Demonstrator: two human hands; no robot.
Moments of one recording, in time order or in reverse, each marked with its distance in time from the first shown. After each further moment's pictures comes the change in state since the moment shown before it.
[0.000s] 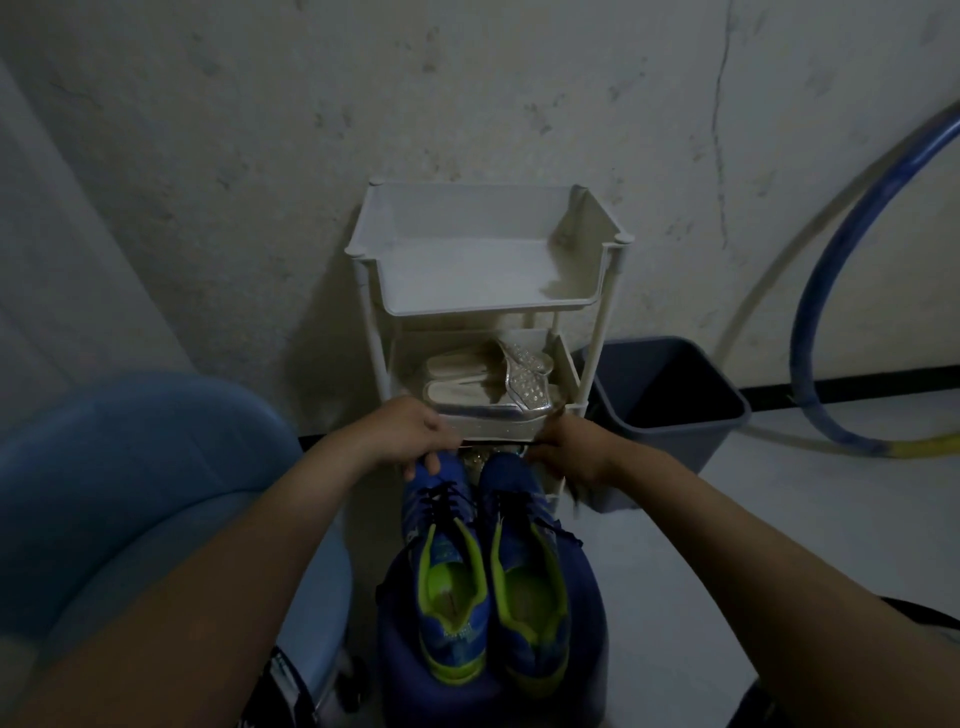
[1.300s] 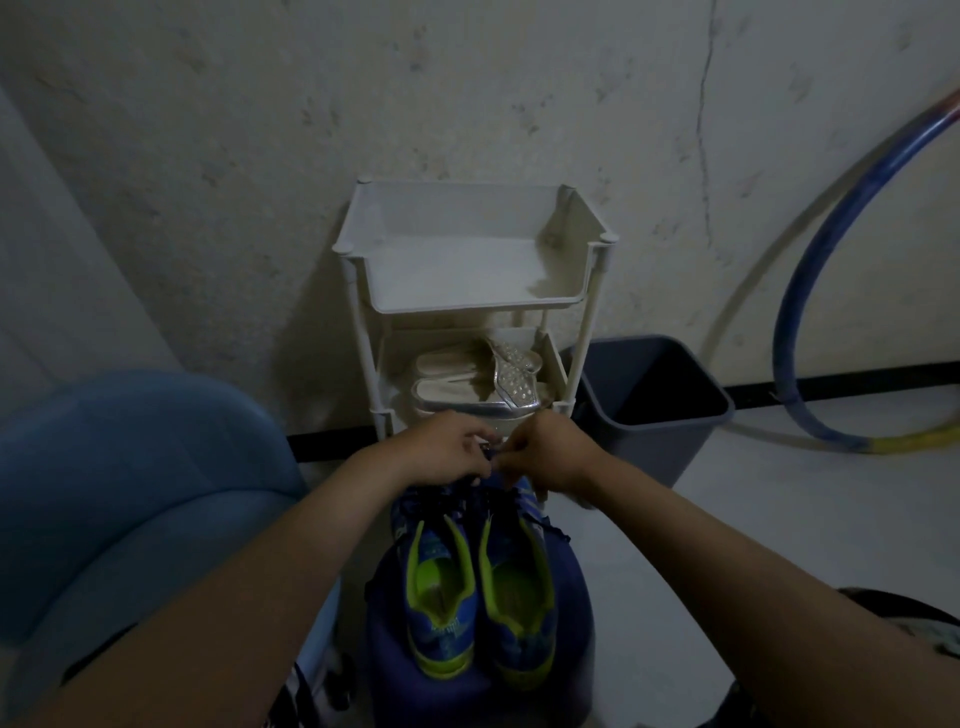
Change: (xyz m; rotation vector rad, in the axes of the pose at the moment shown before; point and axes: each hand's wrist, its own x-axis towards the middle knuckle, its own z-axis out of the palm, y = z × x) left_hand 0.003 0.026 0.044 0.056 -0.073 0.182; right_hand -0.015 -0.023 0.009 0.049 0.080 0.008
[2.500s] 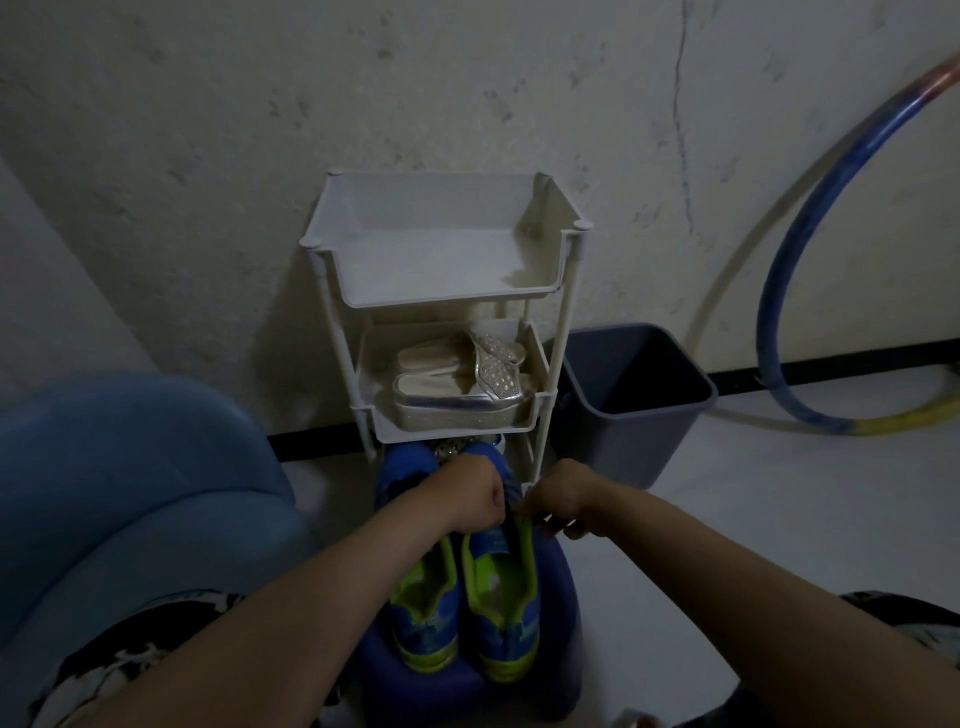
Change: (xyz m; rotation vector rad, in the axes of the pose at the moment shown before) left_hand 0.023 -0.006 0.075 0.331 -0.040 -0.004; right_hand -0.015 0.055 0.029 0.354 -0.168 0.545
